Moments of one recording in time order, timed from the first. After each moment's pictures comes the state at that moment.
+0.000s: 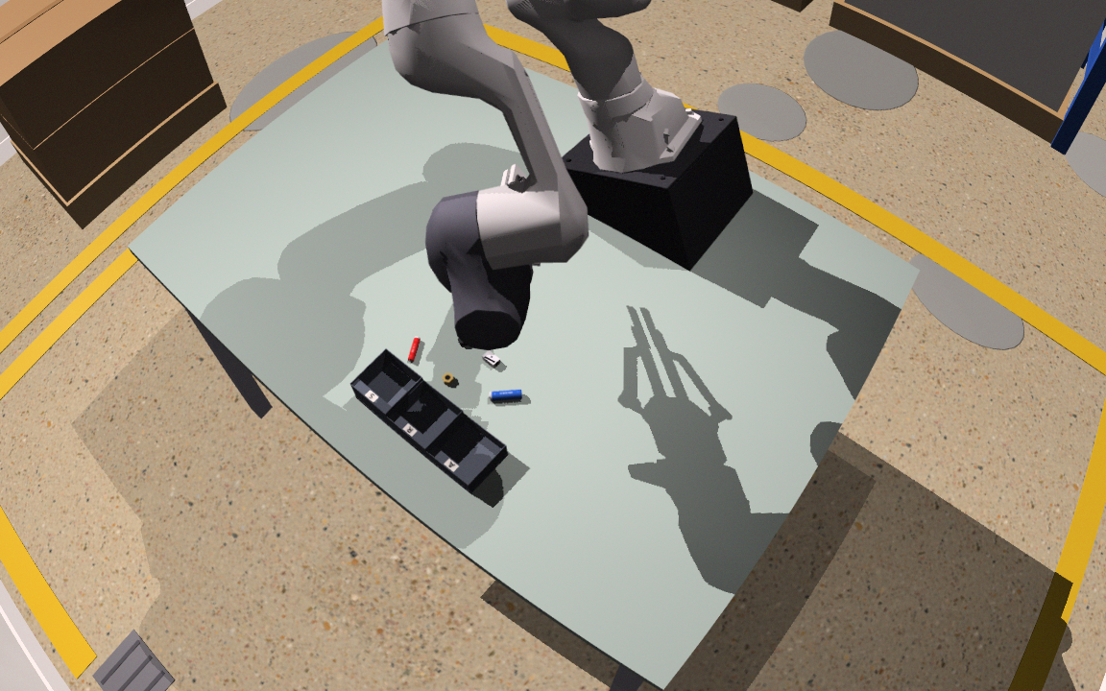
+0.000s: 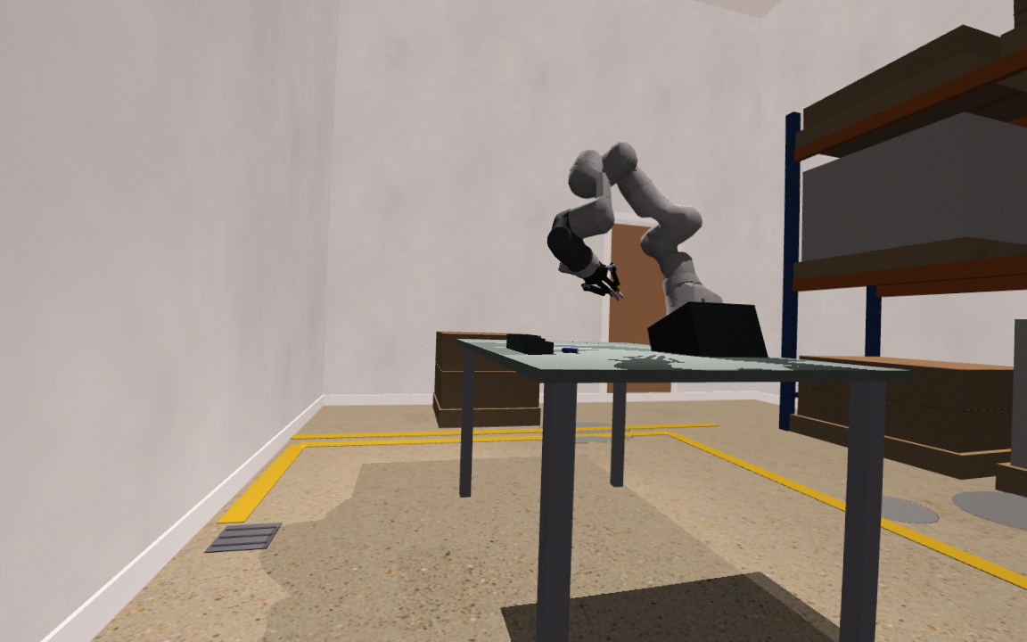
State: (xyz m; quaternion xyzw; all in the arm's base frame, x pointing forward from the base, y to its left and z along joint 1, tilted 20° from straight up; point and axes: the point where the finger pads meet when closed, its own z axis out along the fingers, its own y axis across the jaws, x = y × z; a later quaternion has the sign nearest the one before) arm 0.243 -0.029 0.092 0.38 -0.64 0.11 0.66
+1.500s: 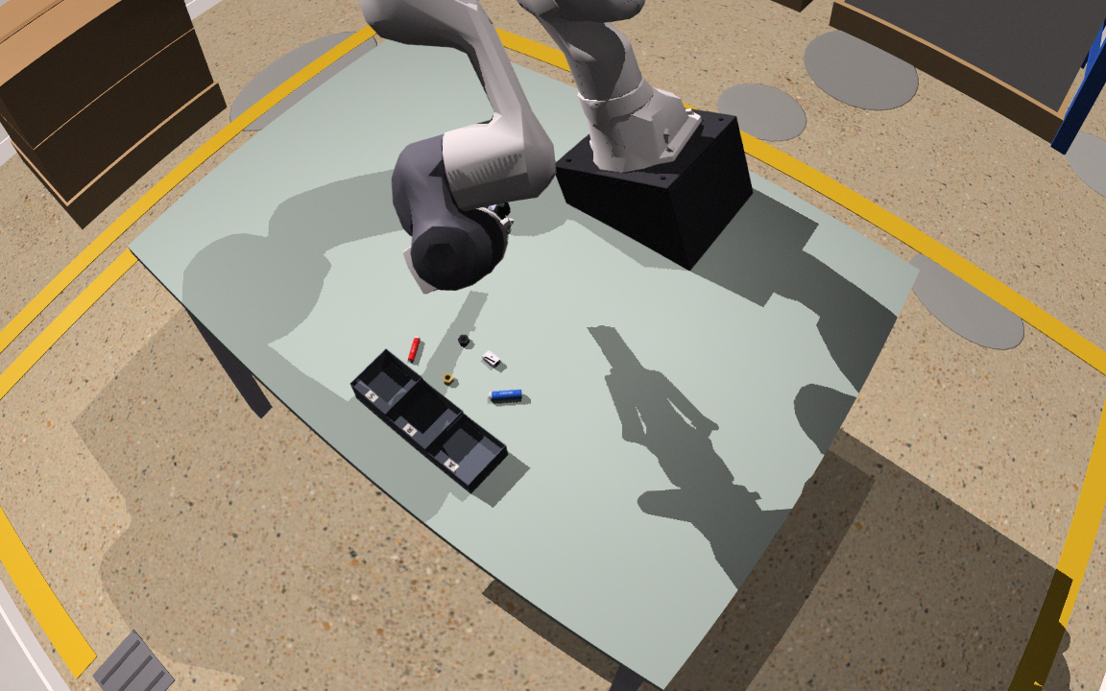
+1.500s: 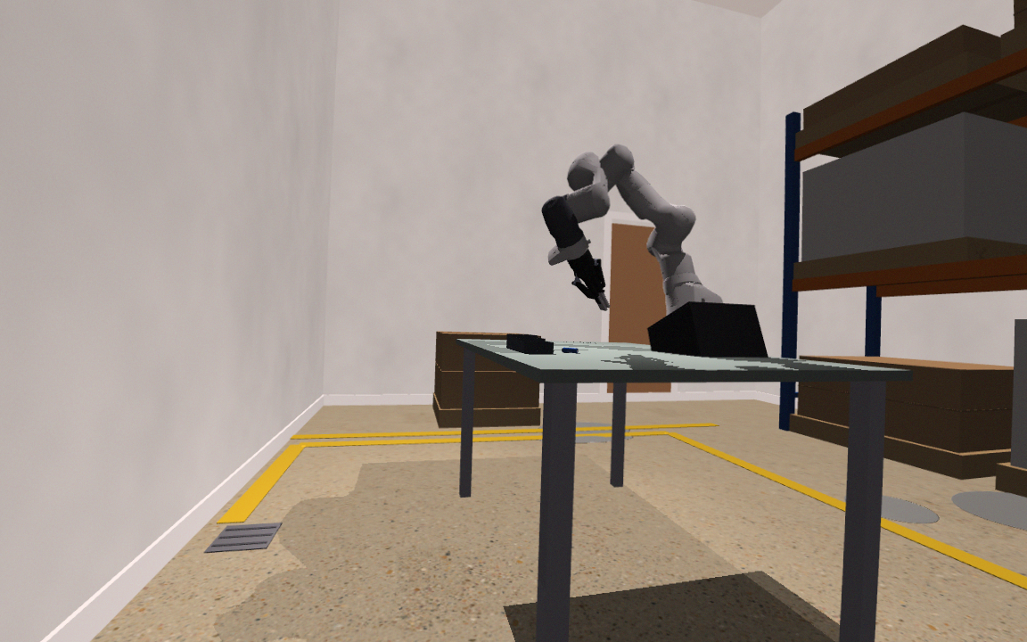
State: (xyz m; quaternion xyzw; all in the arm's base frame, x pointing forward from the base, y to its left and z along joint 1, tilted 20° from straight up) arm 0.303 -0.017 0.053 0.67 -0.55 -0.04 0.49
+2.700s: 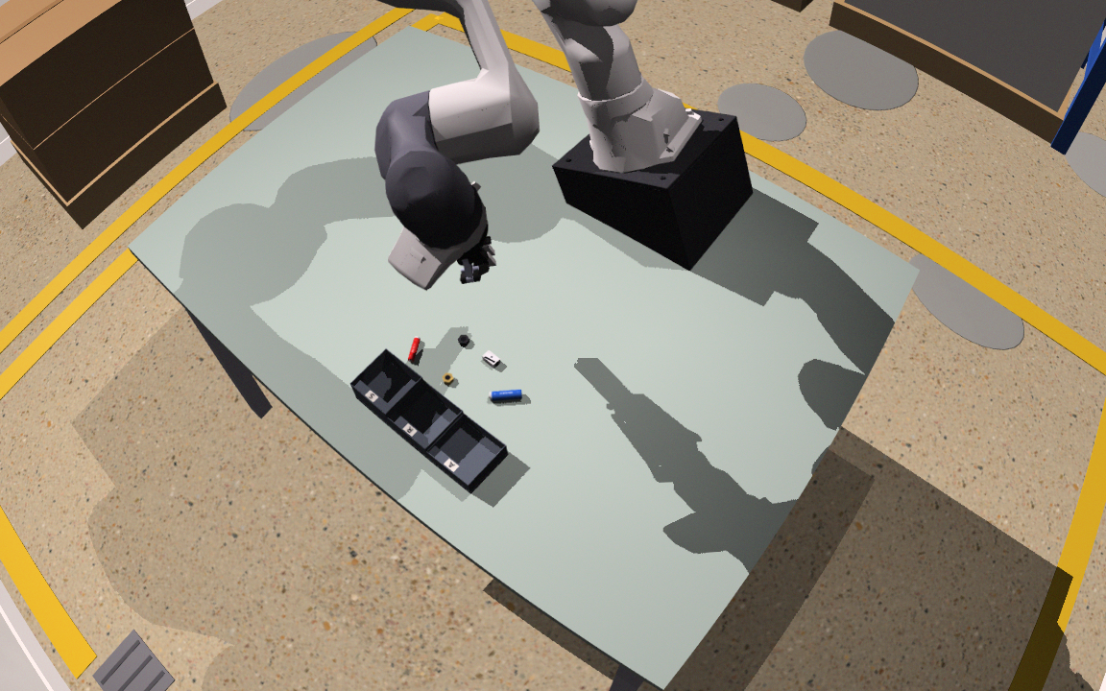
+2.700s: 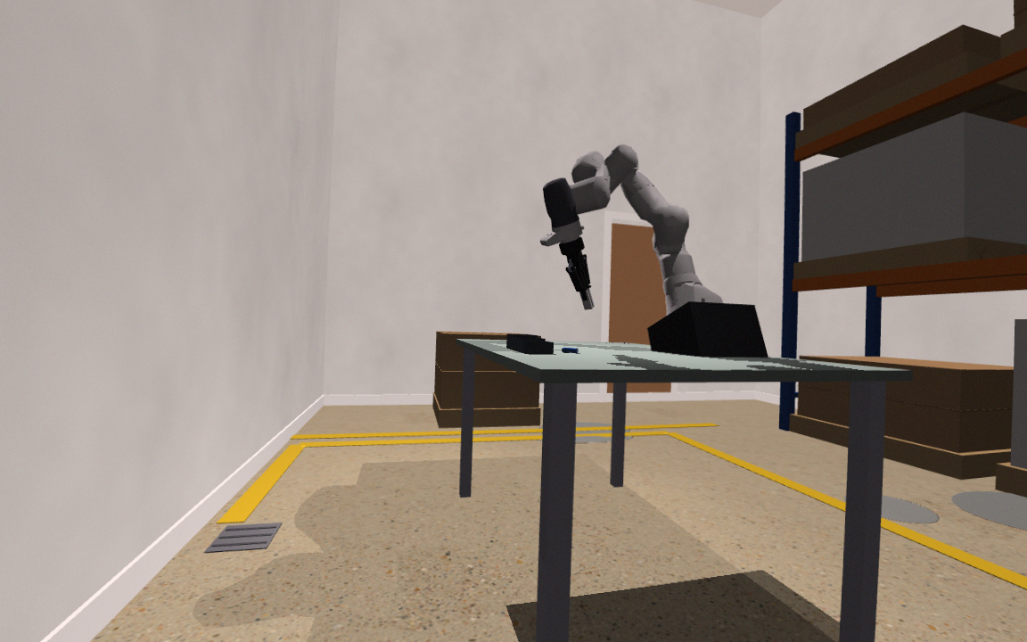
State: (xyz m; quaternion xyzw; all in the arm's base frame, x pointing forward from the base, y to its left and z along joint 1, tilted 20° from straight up) arm 0.364 0.002 0.050 0.85 -0.39 -0.08 0.35
